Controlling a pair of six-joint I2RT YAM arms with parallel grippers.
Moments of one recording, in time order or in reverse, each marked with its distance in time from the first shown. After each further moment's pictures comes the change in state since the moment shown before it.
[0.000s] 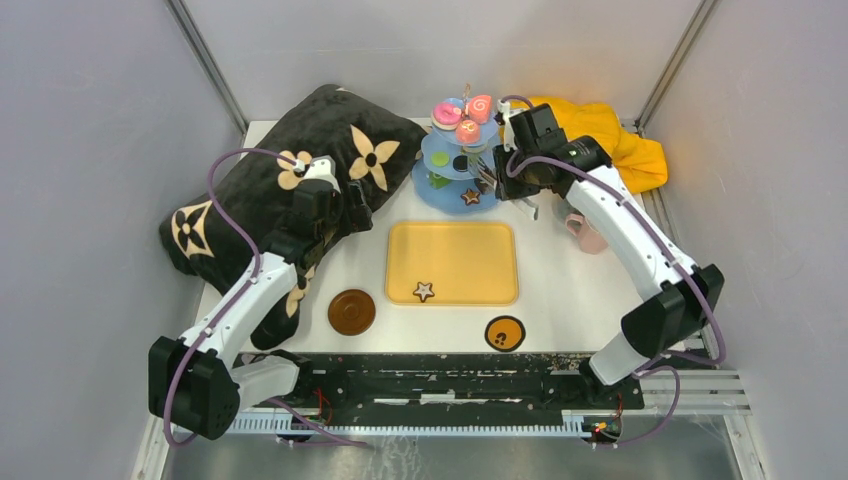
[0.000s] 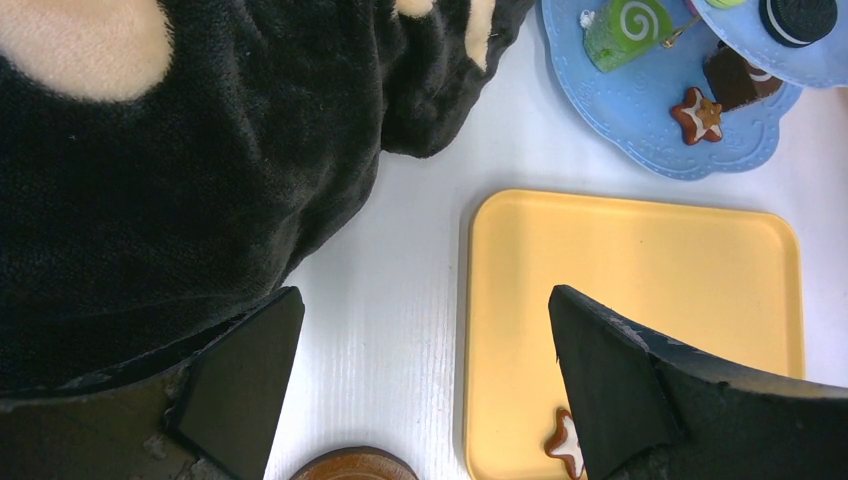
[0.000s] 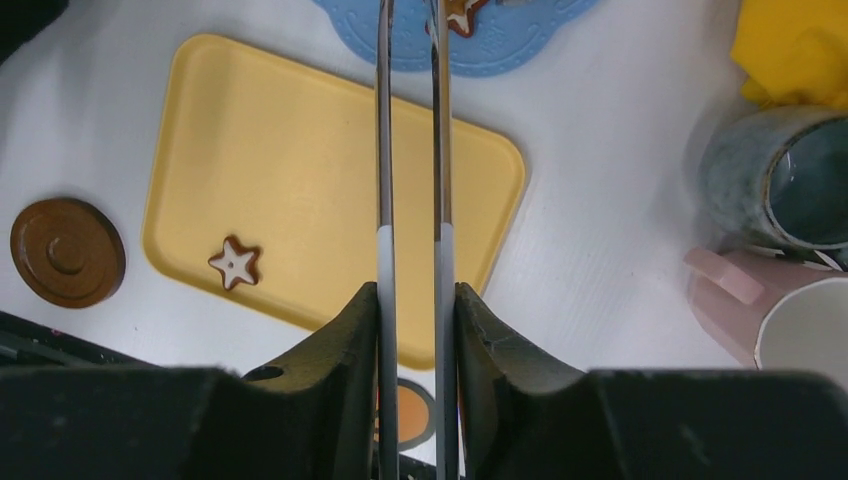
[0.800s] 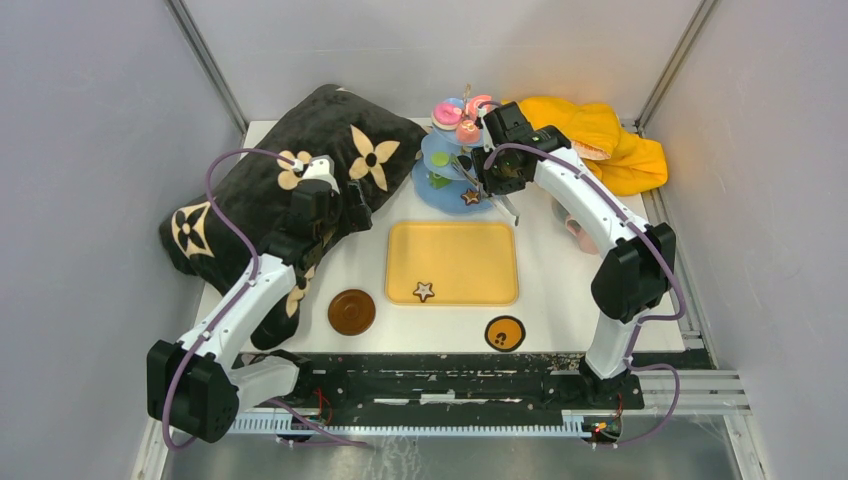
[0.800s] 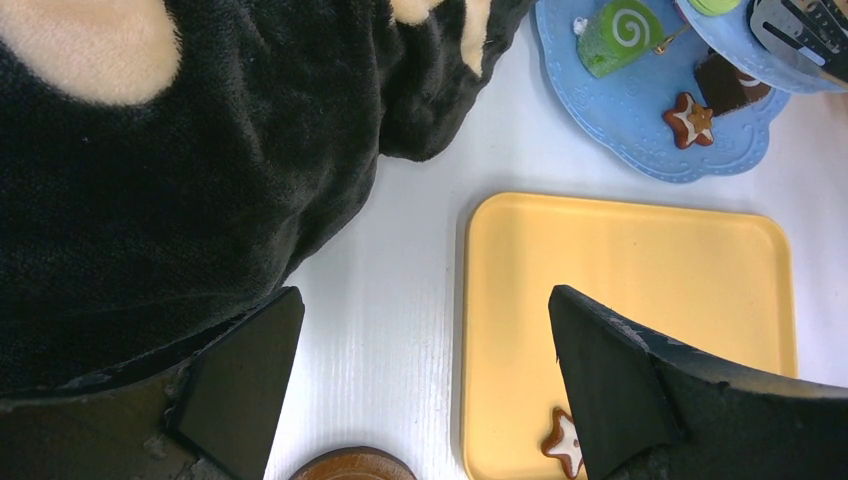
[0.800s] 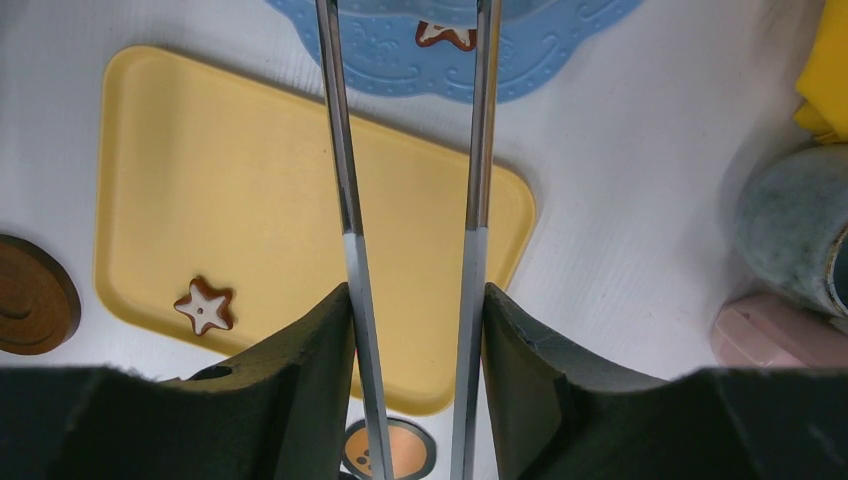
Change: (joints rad) left arm 0.000 -0.016 0.000 -0.001 0.001 0.000; right arm 0.001 0.213 0.080 0.009 0.005 -0.006
